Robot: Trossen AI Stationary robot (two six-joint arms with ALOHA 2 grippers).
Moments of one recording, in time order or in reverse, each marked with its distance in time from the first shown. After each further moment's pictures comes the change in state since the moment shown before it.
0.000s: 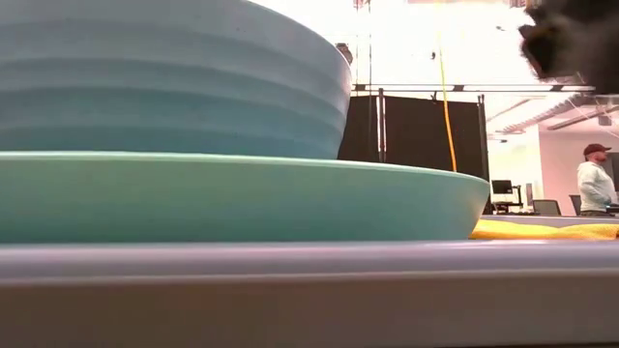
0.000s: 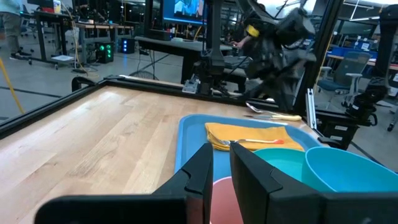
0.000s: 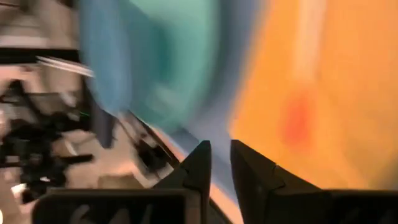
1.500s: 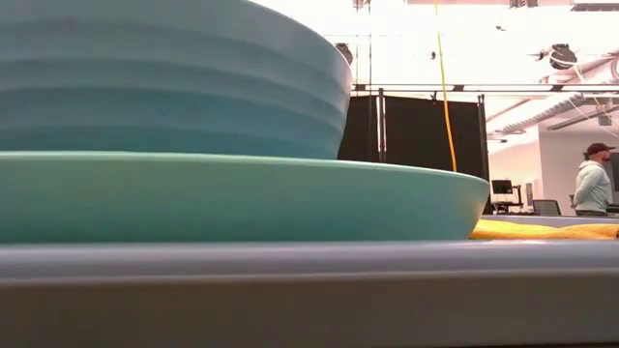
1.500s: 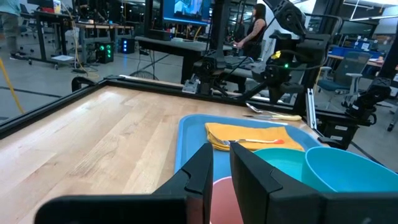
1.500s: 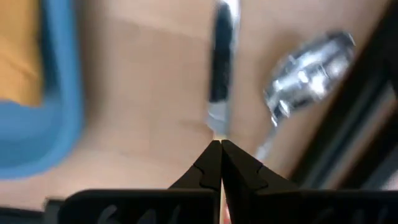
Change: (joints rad) left arm 0.000 0.000 0.000 0.000 0.000 0.000; right arm 0.270 0.180 0.290 -0.889 -0.446 0.481
